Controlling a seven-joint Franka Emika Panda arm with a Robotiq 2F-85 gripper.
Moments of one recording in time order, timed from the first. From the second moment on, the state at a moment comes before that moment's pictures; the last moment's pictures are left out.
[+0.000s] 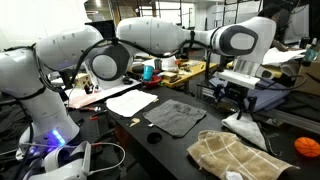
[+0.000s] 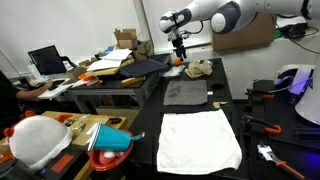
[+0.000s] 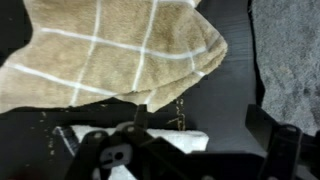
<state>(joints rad) -0.49 1.33 -0.03 -0.38 -0.06 1.47 -0.64</state>
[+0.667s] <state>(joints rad) -0.43 1.41 -0.06 -0.37 -0.07 1.45 -0.54</state>
